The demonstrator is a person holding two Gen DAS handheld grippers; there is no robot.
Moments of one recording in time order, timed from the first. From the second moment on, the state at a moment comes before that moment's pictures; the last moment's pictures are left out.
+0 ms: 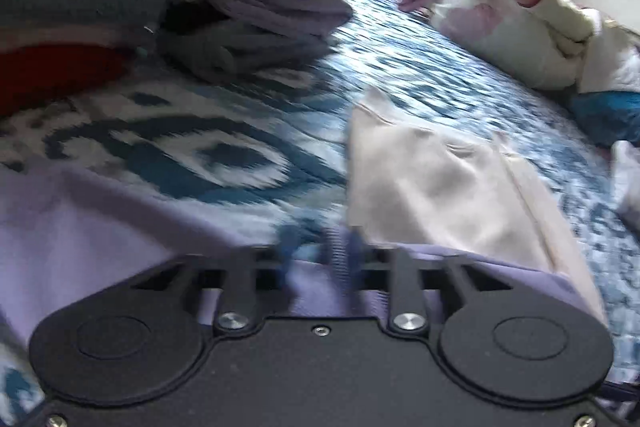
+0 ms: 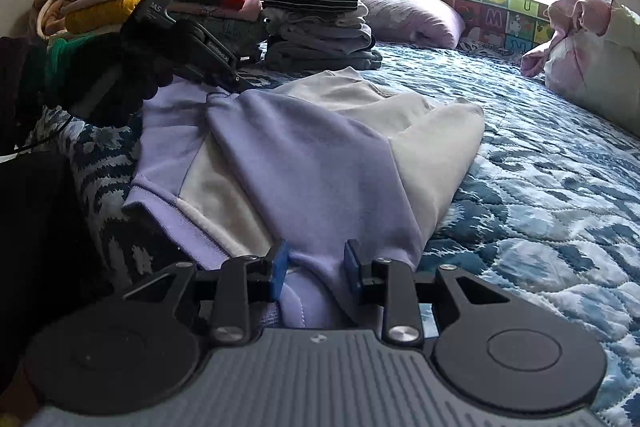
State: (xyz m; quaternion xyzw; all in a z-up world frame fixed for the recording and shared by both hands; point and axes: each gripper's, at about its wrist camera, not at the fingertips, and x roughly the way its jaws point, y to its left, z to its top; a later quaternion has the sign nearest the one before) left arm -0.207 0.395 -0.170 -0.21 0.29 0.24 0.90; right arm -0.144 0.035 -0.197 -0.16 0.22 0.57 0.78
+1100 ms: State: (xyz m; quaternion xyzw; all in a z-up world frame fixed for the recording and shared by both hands) left arm -0.247 0.278 -0.211 0.49 0.35 0.04 0.80; right arm -0.138 0.029 -0.188 -0.12 0.22 0.55 0.79
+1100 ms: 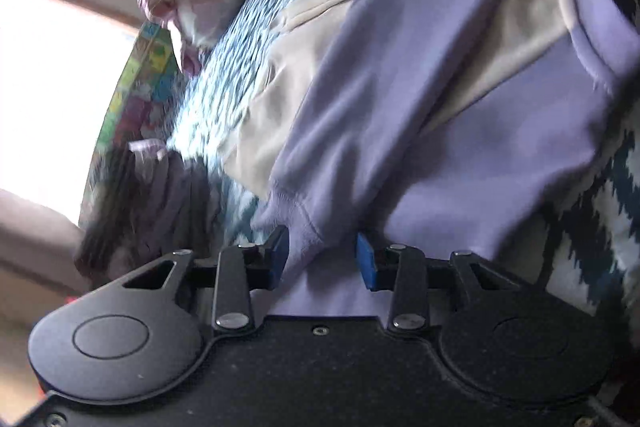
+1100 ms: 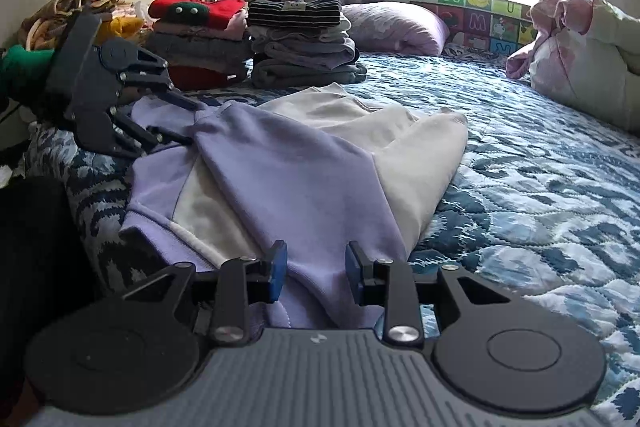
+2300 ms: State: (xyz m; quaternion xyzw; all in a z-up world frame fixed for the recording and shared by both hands) left arm -0.097 0.227 -0.114 0.50 0.27 0.04 0.82; right arm -0.128 0.010 -0.181 -0.08 0.22 0.57 0.79
